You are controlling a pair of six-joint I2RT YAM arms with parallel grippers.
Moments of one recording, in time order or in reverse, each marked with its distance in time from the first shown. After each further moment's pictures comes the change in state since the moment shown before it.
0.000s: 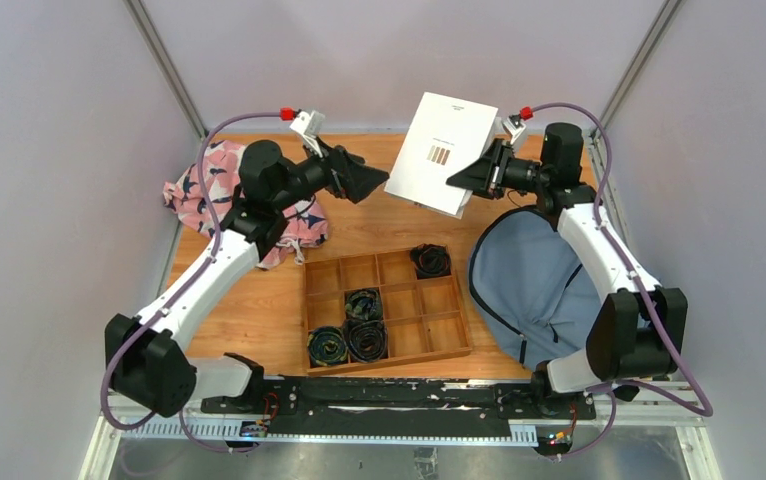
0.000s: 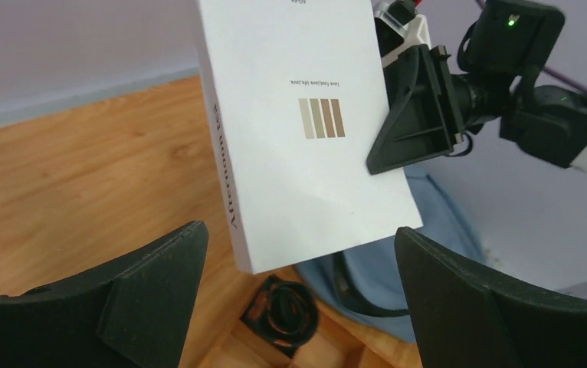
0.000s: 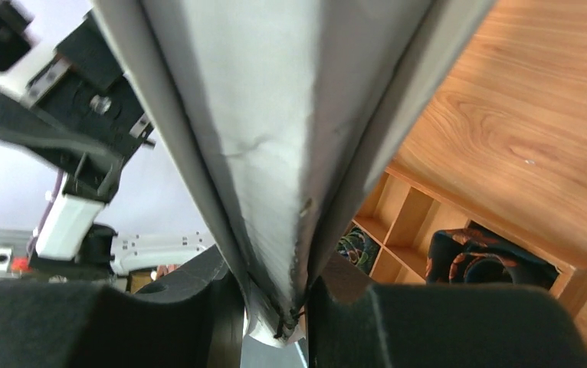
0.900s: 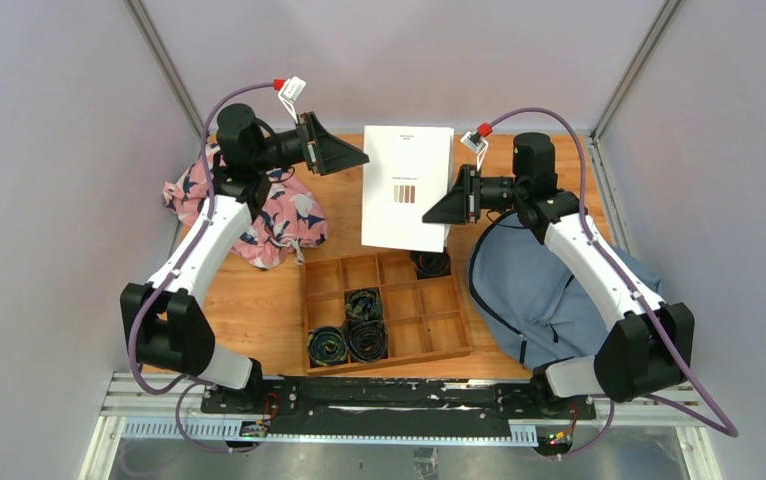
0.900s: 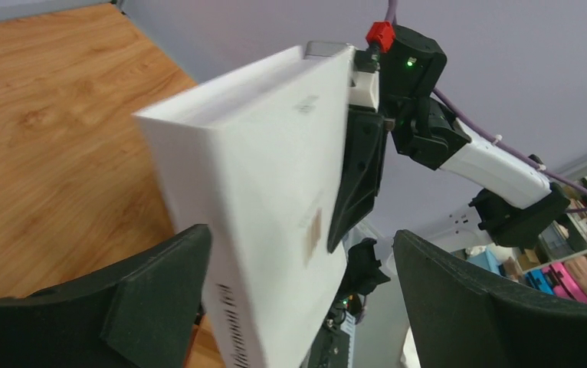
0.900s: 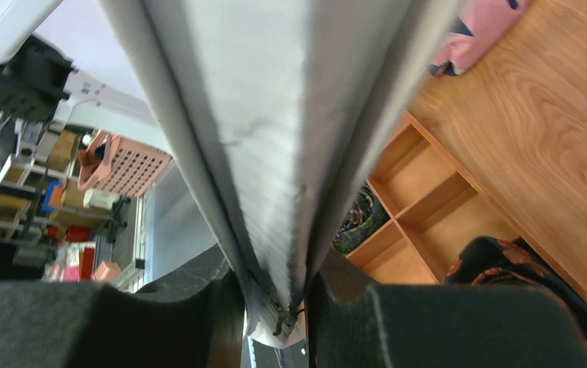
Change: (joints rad) left arm 0.211 0.200 0.214 0.065 0.584 -0.424; right arm 0.191 -0.090 -0.018 -0.130 -0.104 -0.412
